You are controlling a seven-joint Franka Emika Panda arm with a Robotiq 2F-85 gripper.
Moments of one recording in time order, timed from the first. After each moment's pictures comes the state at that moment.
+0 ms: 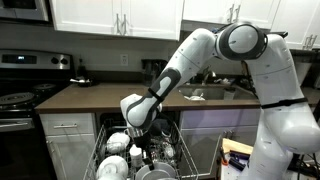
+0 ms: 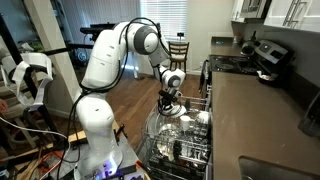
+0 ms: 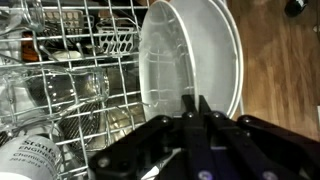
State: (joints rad) arm 0.05 0.49 0.18 -2.10 0.10 2.14 -0.37
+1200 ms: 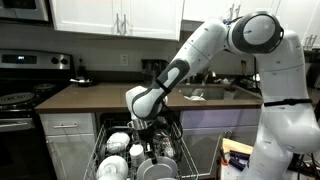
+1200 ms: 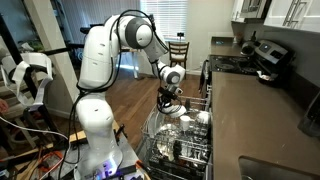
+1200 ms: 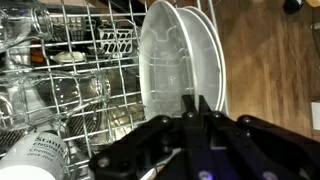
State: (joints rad) arm 0.03 0.36 0.19 -2.18 0.13 2.13 -0.40
